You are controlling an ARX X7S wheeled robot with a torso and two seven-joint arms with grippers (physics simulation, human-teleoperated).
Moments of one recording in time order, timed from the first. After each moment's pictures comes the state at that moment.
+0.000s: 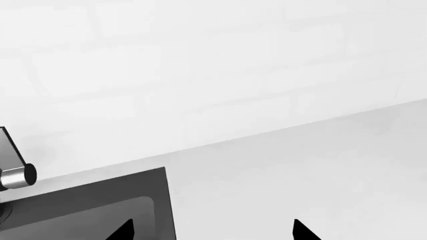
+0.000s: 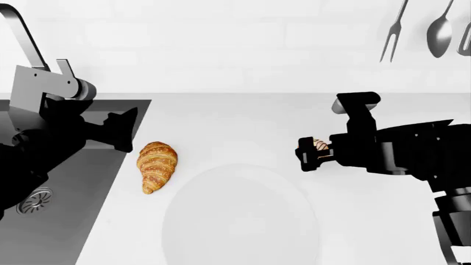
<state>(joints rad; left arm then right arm) -0.78 -0.65 -0.01 0.28 -0.75 -1.14 0.09 1.16 0.52 -0.51 0.42 0.90 1.24 -0.08</state>
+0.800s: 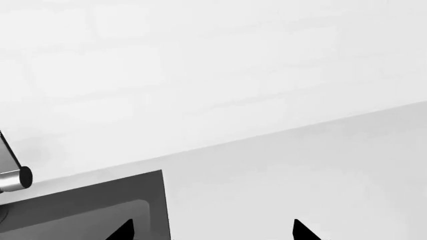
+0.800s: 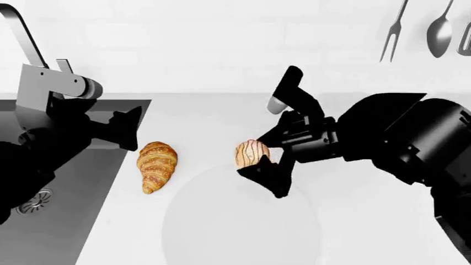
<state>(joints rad) -0.79 -0.63 0.00 0.29 -0.76 -1.15 0.05 1.33 0.56 -0.91 0.07 0.84 1.03 -0.68</state>
